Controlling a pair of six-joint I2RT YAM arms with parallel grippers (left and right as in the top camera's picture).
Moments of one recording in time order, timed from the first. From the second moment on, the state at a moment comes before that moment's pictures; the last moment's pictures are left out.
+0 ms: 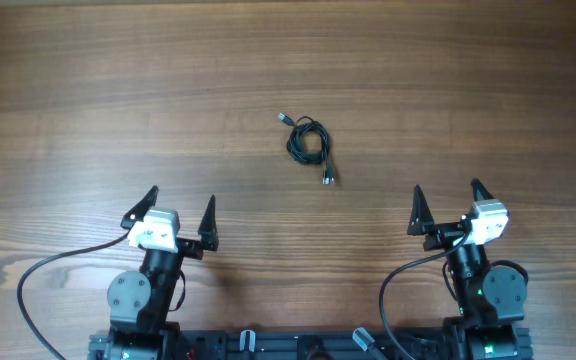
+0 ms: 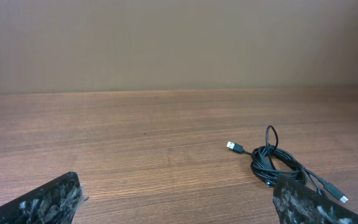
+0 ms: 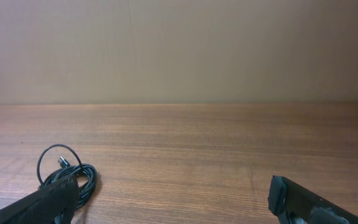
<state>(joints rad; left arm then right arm) -0.11 0.01 0.02 -0.06 0.08 -0.04 0.08 0.02 0.01 0.00 -0.04 0.06</state>
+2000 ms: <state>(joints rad) -0.11 0.09 0.28 -0.26 0.03 -0.21 0.08 0.03 0.01 0.00 -0.04 0.06</state>
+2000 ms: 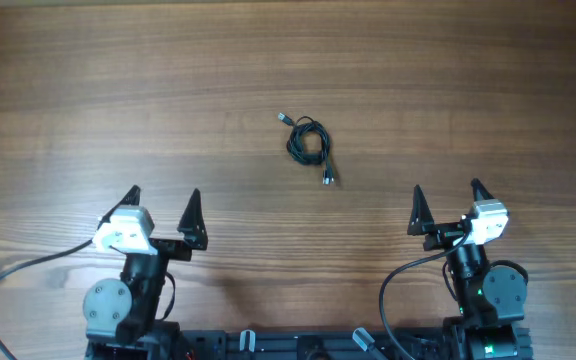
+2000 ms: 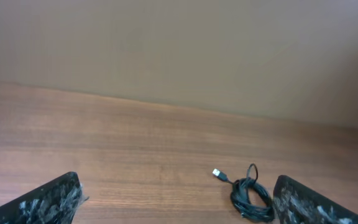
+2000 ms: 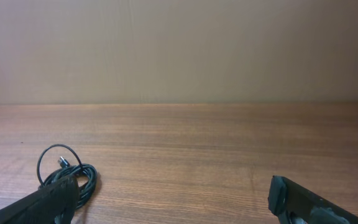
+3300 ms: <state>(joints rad) -0.59 1.78 0.86 0.13 -0.15 -1.04 0.08 0.03 0.01 0.00 -0.04 0.06</state>
